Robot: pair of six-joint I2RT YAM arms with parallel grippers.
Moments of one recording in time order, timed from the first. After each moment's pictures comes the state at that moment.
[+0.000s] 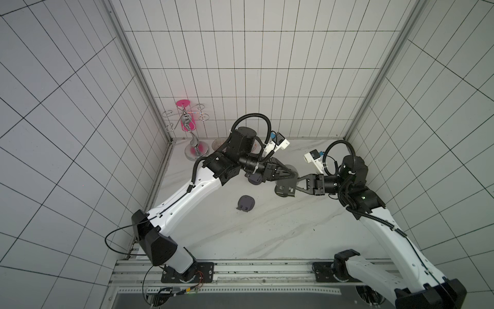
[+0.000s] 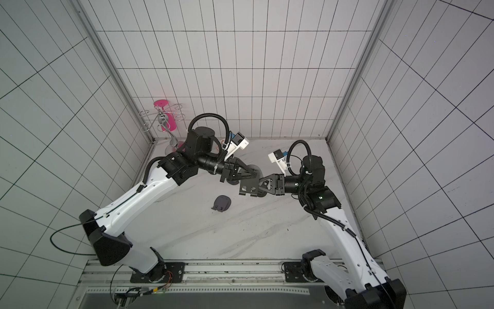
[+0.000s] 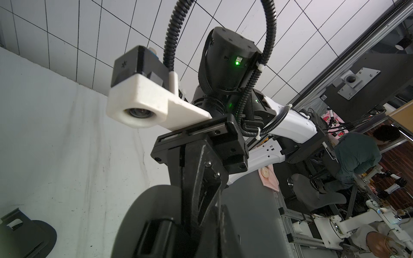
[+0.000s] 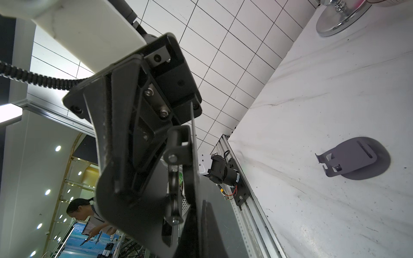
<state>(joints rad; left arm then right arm) -0.73 1.54 1.66 -0.50 1.02 -0.26 0.28 0.99 0.93 -0.13 -1.21 0.80</state>
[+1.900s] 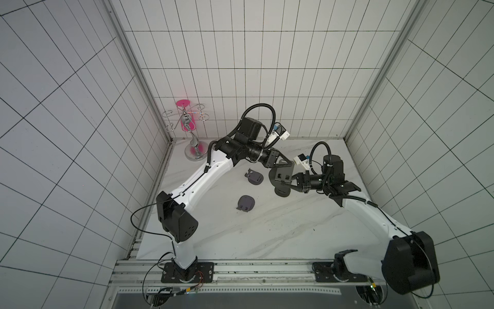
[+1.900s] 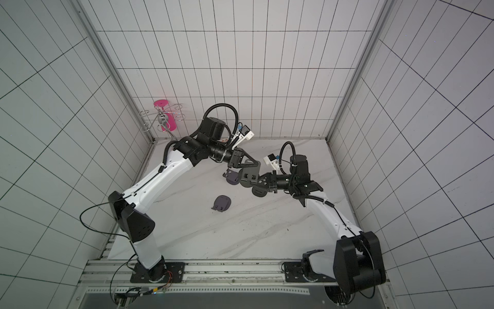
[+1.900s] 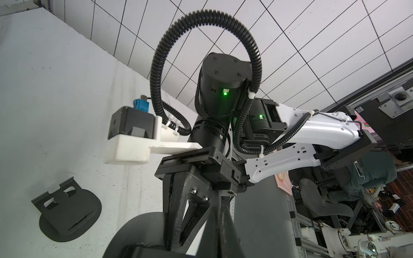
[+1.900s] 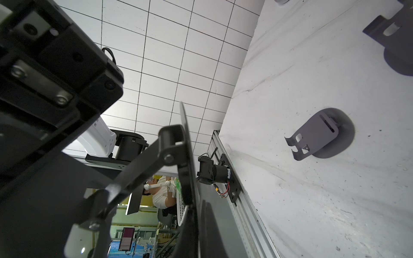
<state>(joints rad) -0.65 1.81 1.95 -0.76 1.00 -0.16 0.25 1.28 0.83 -0.06 -1.23 0.80</state>
